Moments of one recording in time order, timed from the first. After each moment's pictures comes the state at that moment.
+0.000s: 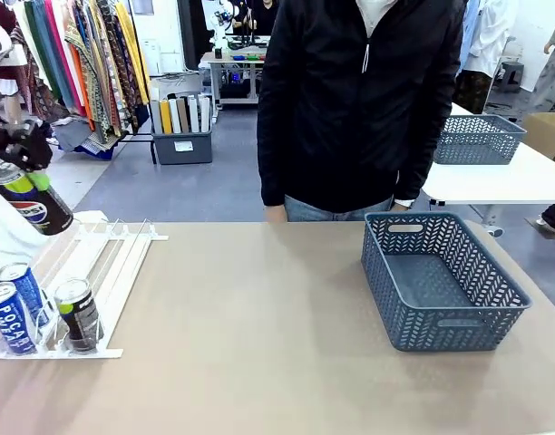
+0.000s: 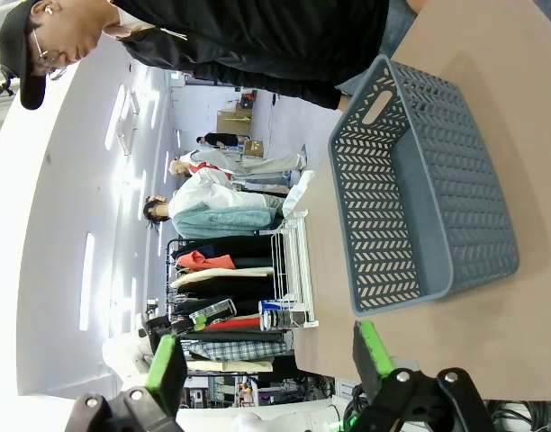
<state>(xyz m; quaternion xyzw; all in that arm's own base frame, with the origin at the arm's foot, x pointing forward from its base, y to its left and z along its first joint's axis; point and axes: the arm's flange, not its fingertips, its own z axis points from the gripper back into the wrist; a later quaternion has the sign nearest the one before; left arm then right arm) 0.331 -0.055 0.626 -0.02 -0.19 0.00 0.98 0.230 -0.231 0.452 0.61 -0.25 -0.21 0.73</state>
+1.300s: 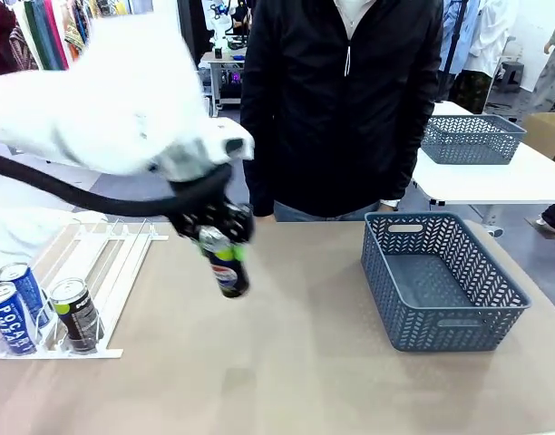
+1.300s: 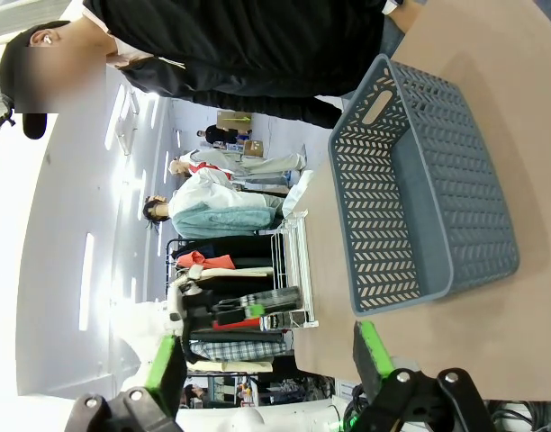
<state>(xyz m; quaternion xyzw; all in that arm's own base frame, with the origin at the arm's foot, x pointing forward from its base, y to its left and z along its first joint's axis) 0.390 -0.320 0.490 -0.08 -0.07 -0.18 0.98 0.230 -0.231 0.453 0.60 -0.25 -0.21 0.73</state>
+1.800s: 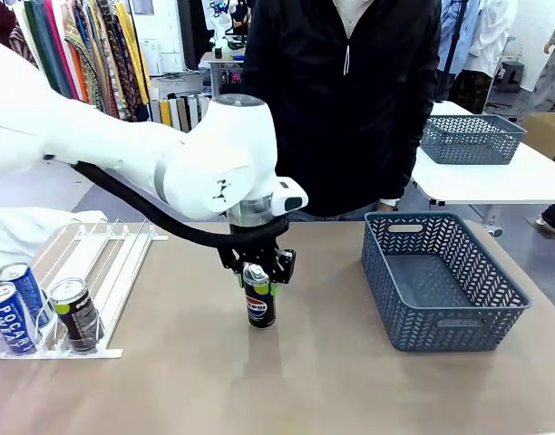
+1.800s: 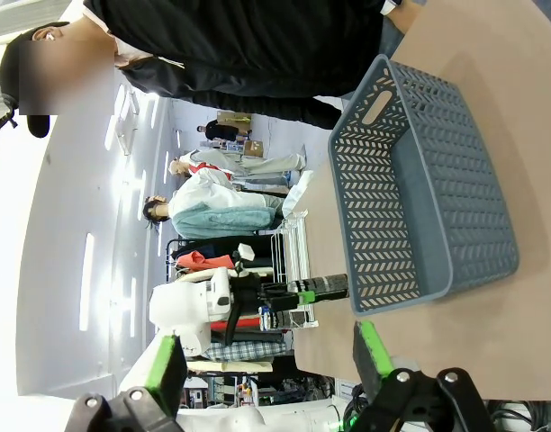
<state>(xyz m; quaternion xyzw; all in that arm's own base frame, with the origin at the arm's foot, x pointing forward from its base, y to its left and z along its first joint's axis) 0.419 -0.390 0.402 -0.03 -0.04 -0.22 0.97 0.230 -0.231 0.453 0.60 -0.25 -0.21 0.73</state>
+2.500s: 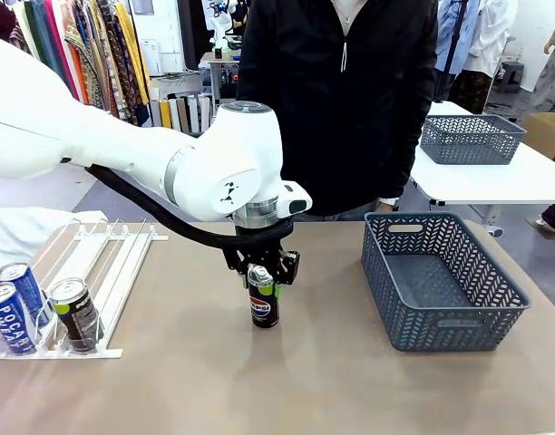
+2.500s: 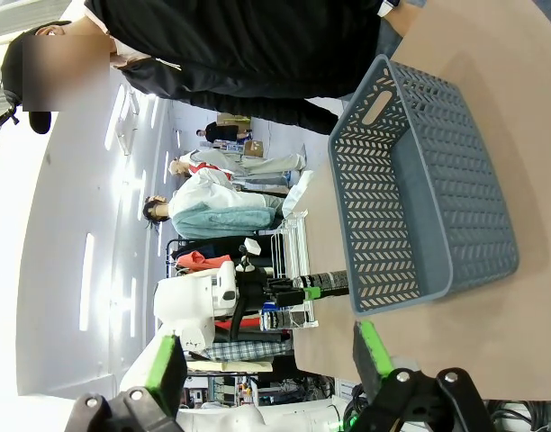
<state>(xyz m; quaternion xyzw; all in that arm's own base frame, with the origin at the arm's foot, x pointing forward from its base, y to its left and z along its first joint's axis) 0.426 -0.396 0.396 -0.02 -0.04 -0.23 0.97 0.230 -0.231 0.453 0.60 -0.25 -0.21 0.73</state>
